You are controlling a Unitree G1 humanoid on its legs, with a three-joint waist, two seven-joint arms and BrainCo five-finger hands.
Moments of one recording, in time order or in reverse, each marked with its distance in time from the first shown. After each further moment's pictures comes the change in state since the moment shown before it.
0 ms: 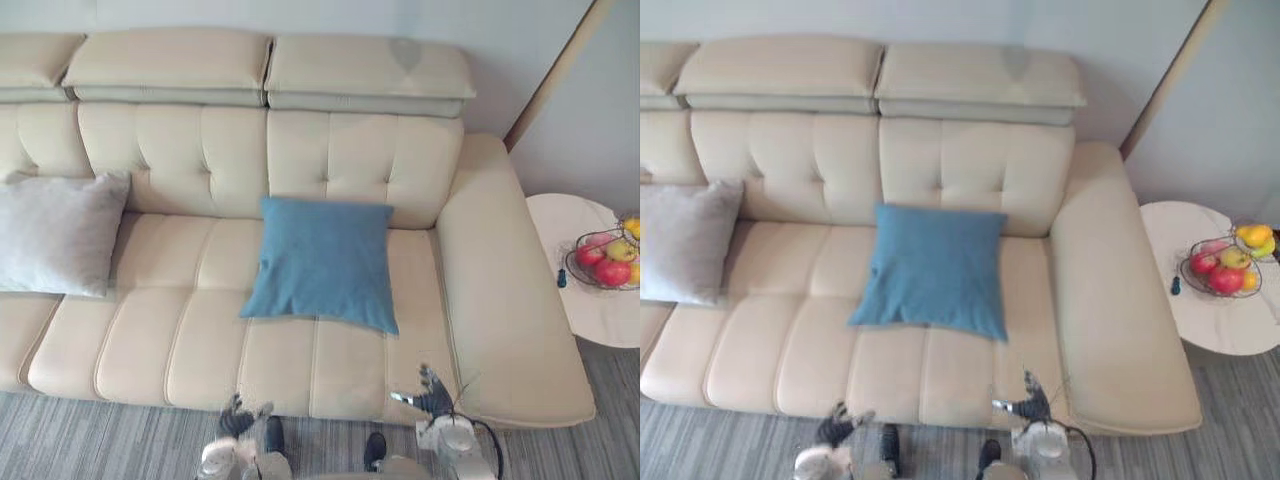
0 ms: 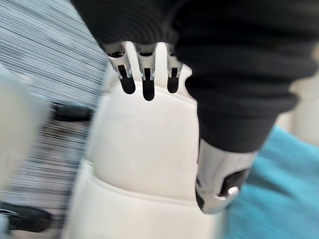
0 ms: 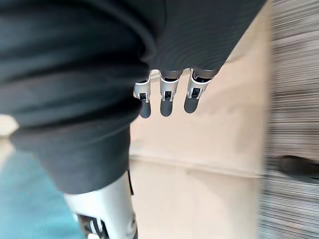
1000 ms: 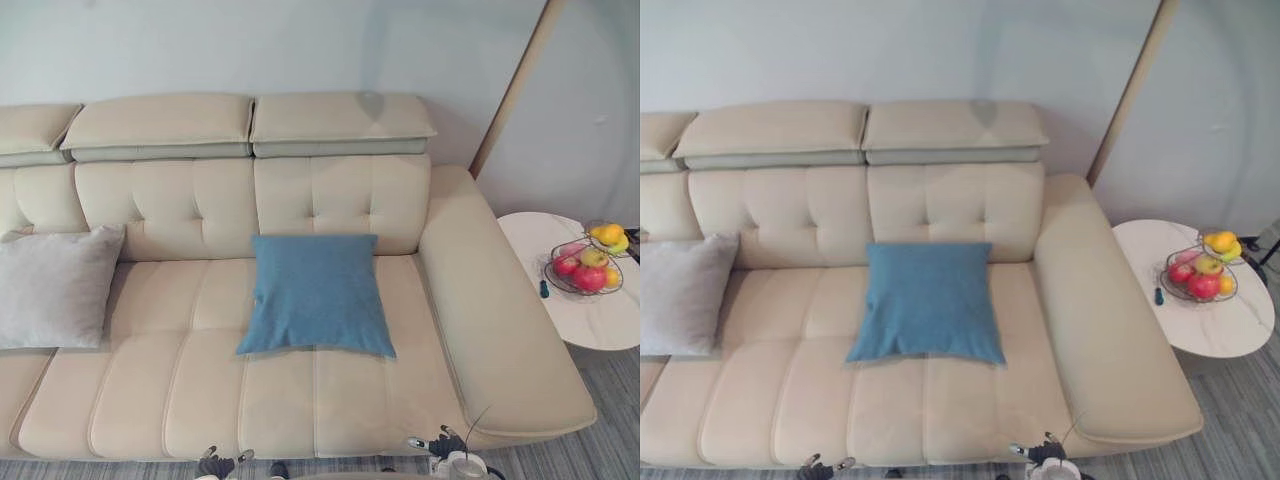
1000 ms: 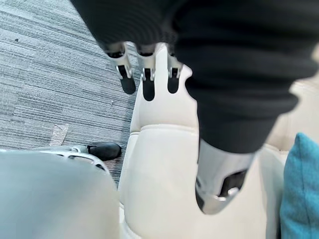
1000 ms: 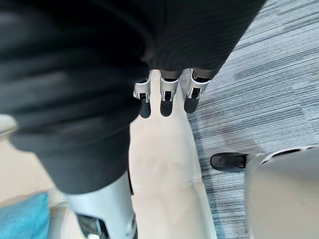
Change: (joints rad) left arm -0.003 0.043 0.058 0.137 0.076 0.040 0.019; right arm -0.079 -0.019 -0.128 0.239 0.019 0.097 -0.028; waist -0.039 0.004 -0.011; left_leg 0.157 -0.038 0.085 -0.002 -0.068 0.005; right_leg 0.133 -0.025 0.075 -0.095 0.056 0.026
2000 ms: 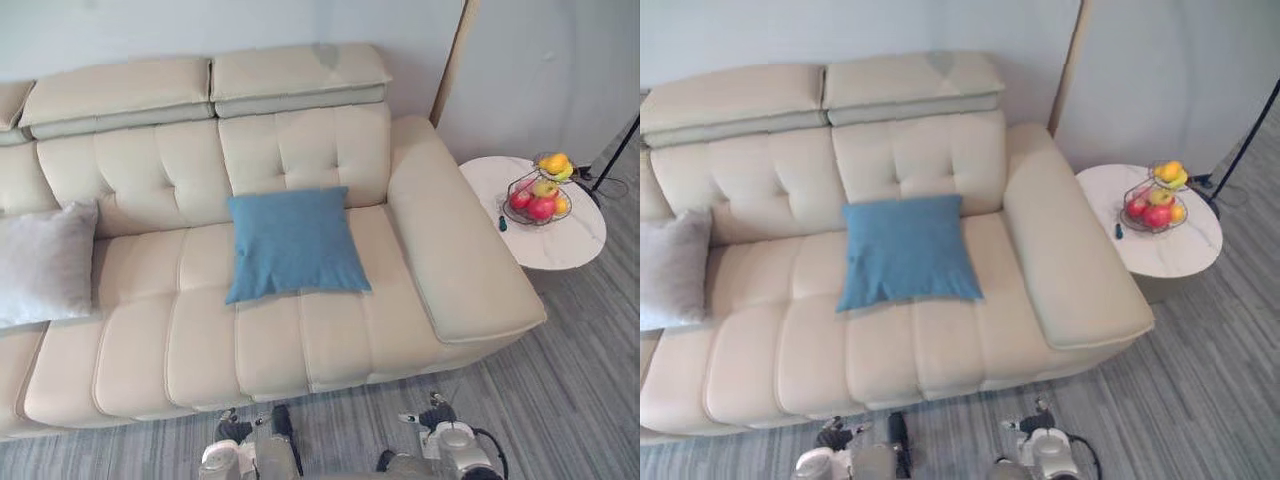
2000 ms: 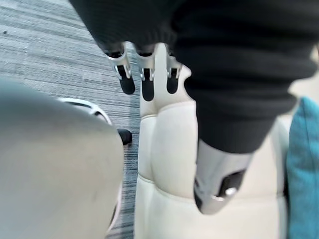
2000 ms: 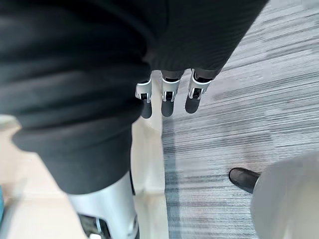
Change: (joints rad) left arm -0.093 -0.070 0.015 -0.054 -0.064 -0.002 0.019; right arm -0.066 -0.015 0.095 -0.063 -0.078 0.004 -0.049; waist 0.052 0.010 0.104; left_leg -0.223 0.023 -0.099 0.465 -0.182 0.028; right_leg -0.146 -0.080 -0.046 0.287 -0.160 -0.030
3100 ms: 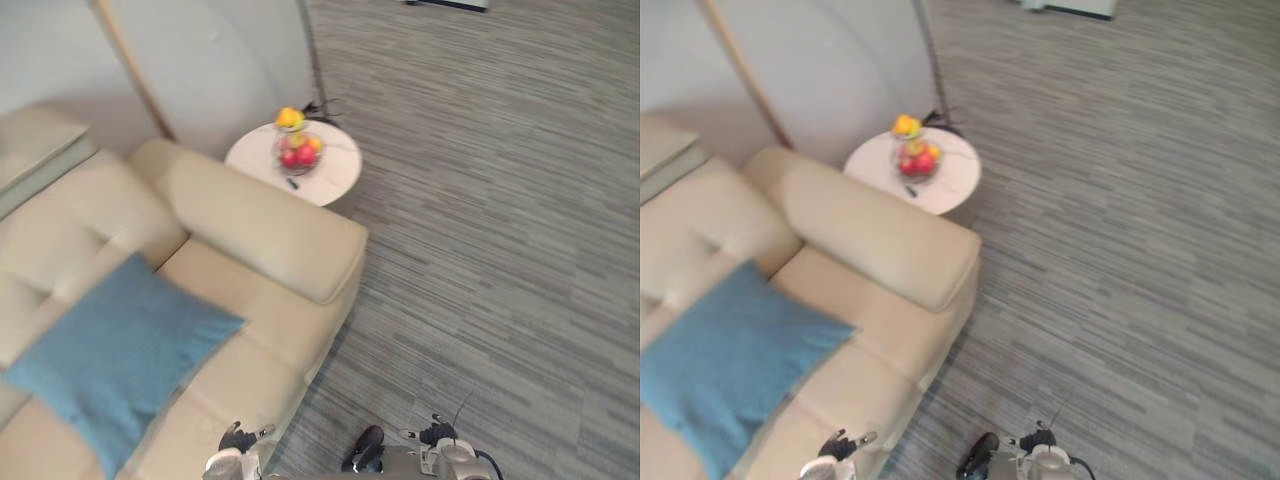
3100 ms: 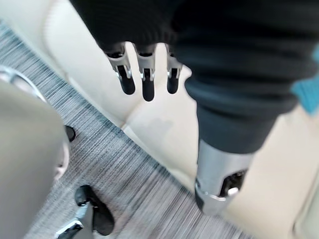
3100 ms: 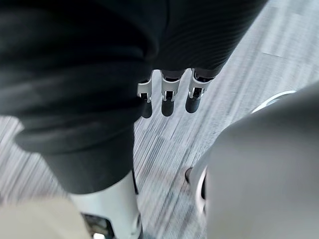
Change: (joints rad) left arm -0.020 0.004 -0.052 0.076 0.059 0.022 -0.027; right arm 0.005 0.017 -0.079 0.068 0.002 0.012 0.021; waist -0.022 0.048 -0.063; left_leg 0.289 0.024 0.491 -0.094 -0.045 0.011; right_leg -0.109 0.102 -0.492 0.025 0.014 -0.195
